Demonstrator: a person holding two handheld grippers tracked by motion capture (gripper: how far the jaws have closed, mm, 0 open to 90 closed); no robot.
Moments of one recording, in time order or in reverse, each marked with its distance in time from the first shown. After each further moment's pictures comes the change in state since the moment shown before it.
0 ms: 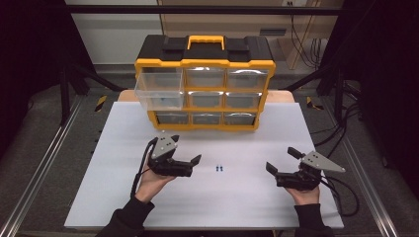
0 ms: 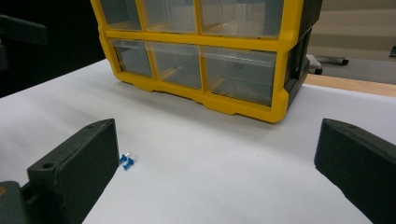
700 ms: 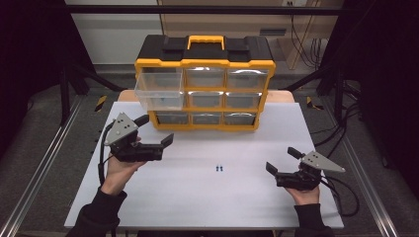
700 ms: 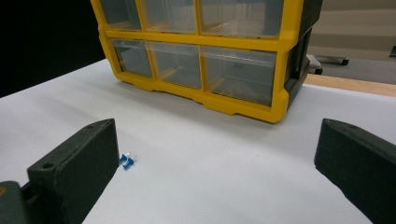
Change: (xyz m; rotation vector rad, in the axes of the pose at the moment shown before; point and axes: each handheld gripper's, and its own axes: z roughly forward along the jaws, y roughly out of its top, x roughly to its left) left arm 0.040 0.038 -0.079 -0.158 0.070 -0.027; right arm 0.000 0.000 0.000 0.001 0.000 0.000
